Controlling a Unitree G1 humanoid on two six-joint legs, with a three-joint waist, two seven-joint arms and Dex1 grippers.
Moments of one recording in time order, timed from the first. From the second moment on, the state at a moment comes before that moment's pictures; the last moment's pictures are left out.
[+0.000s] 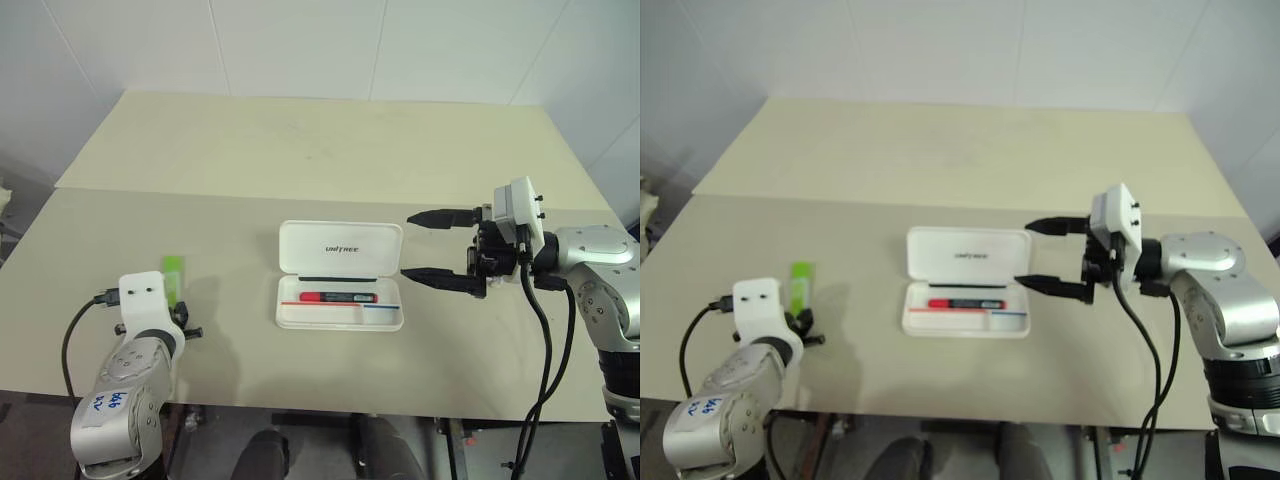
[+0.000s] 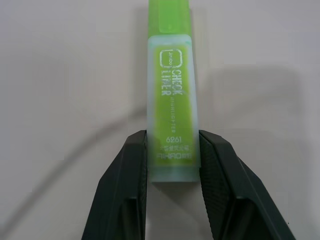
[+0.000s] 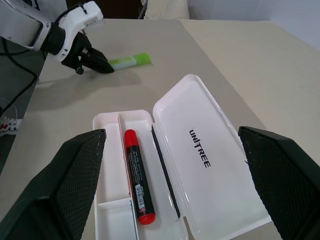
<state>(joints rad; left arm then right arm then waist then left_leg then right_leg) -0.09 0.13 0.39 -0.74 -0.13 1.28 0.18 -0.49 -0.80 -0.09 -0.17 0.59 0.42 1.20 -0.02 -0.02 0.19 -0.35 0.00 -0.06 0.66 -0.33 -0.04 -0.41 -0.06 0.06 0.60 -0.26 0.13</state>
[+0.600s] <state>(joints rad) -0.24 0.38 0.33 -0.48 -0.32 0.56 -0.39 -0.44 -0.86 -0.17 -0.19 0.58 0.43 1.18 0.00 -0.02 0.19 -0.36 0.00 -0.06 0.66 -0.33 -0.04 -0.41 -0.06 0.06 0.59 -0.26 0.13</state>
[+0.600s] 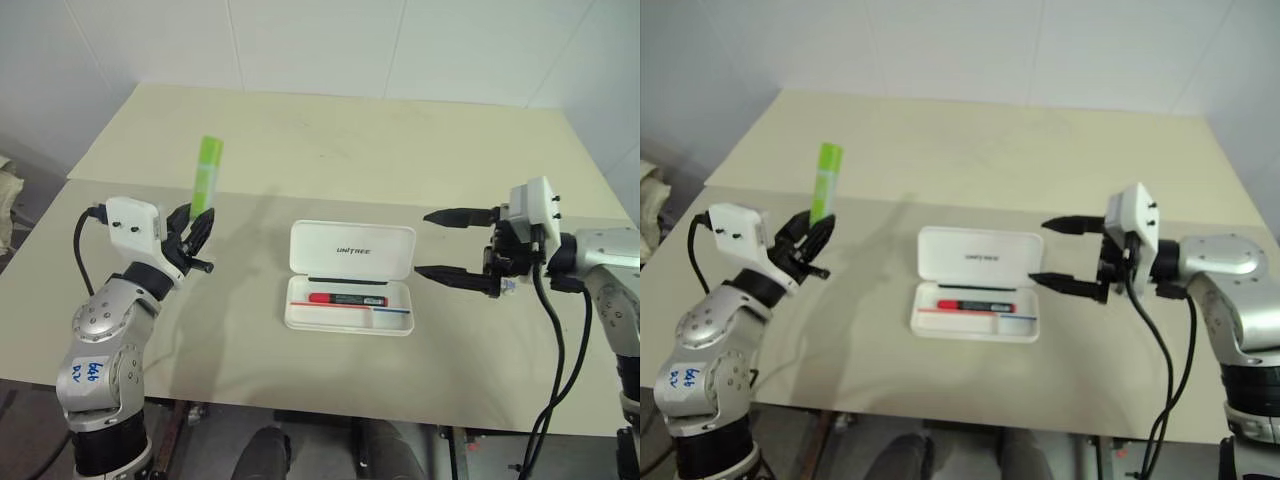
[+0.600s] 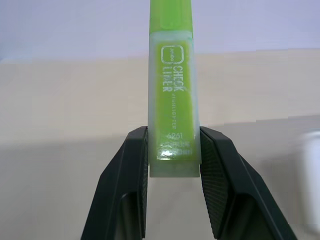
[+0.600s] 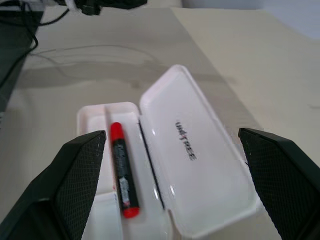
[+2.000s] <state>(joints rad) -0.49 0.75 -0.25 -0.18 -0.23 0.32 -1.20 -0.10 -0.89 -0.44 -0.47 0.66 0.50 0.93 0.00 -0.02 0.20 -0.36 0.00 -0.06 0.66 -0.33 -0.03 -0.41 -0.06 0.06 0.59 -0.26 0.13</state>
